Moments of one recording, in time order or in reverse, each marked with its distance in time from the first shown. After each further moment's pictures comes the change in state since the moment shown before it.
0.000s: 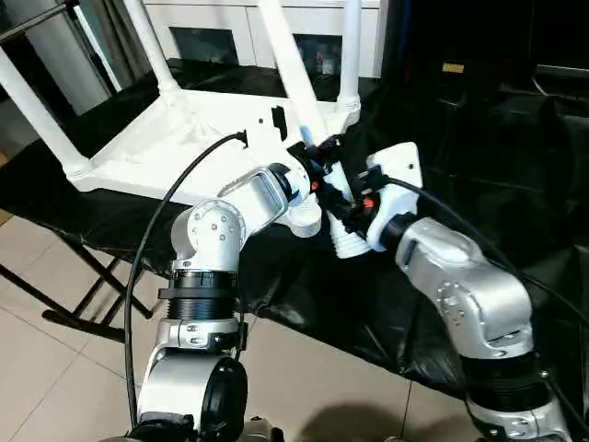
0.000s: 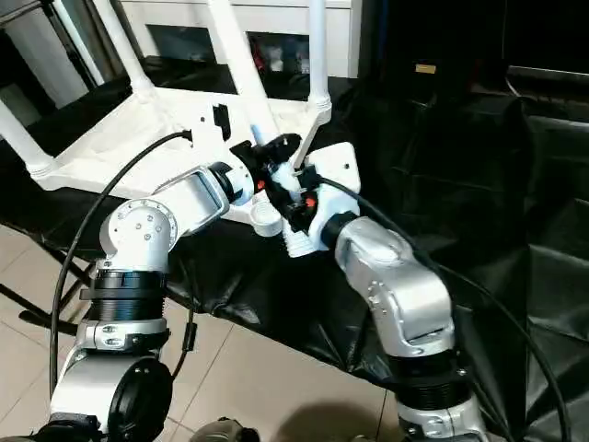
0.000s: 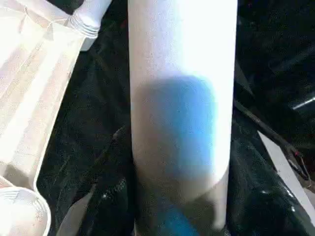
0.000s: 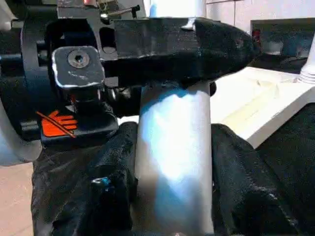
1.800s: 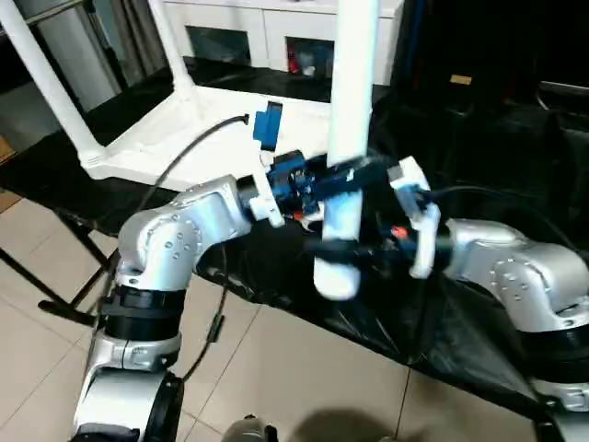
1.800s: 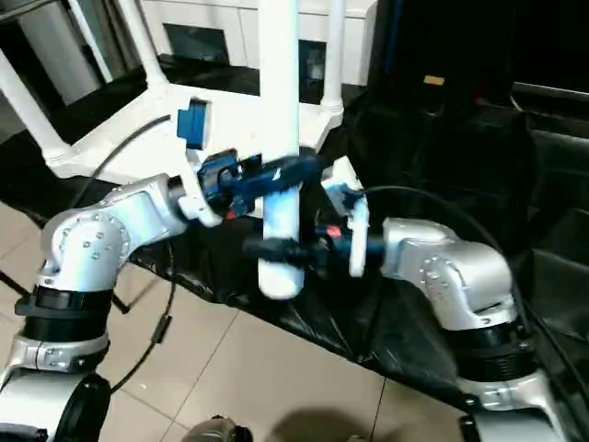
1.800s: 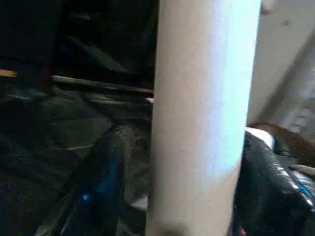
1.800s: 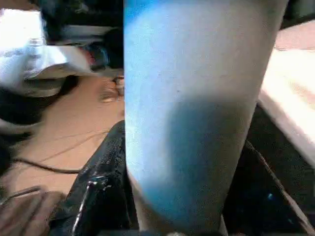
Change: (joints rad) left arm 0.129 0.274 -0.210 -0.237 -0.019 -0.043 -0.663; right arm -0.067 -0.280 -0.007 0.098 0.297 0.135 0.608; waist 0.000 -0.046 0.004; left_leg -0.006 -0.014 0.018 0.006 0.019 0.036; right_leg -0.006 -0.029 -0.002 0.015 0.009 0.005
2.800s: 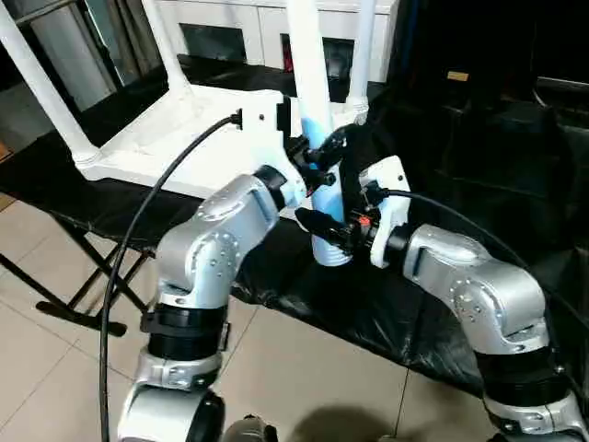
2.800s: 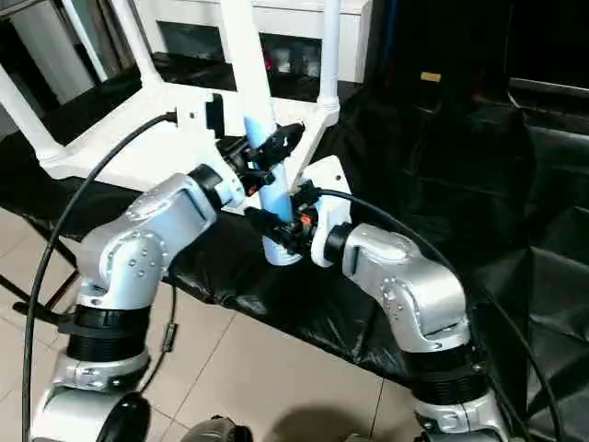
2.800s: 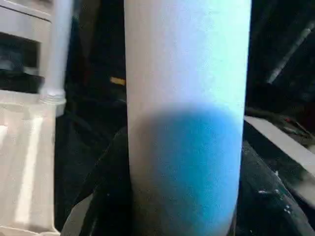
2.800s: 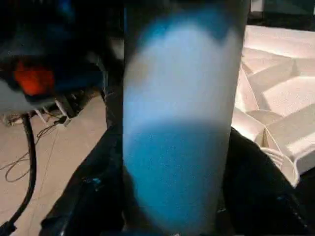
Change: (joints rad) left arm 0.029 -0.117 -0.022 -0.036 0.156 -0.069 0.318; right arm 0.037 0.150 0.021 -0.073 -0.152 -0.024 -0.347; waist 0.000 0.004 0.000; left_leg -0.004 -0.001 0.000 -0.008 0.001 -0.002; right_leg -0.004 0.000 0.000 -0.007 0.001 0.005
